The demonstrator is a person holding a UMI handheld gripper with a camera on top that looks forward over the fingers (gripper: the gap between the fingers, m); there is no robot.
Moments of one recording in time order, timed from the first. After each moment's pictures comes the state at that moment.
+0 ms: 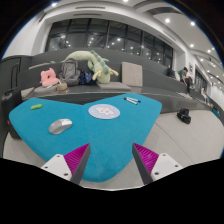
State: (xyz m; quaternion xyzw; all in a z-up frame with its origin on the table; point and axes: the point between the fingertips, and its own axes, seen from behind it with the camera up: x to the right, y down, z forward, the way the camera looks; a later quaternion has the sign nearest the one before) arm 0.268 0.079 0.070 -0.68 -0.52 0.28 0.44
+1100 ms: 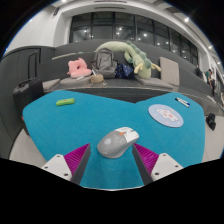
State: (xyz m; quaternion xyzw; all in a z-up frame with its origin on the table) arm 0.087 -0.140 0.010 -0.62 -0.61 0.35 0.35
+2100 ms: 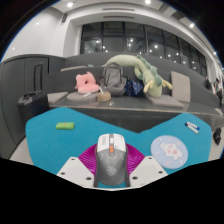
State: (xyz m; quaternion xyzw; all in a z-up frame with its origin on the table) arm -0.018 -0.115 0.091 -0.56 -0.62 0.42 0.36
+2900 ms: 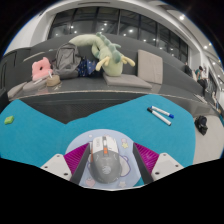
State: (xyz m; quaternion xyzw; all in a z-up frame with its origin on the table) arm -0.110 0.157 -0.002 -0.66 -0.58 0.28 0.39
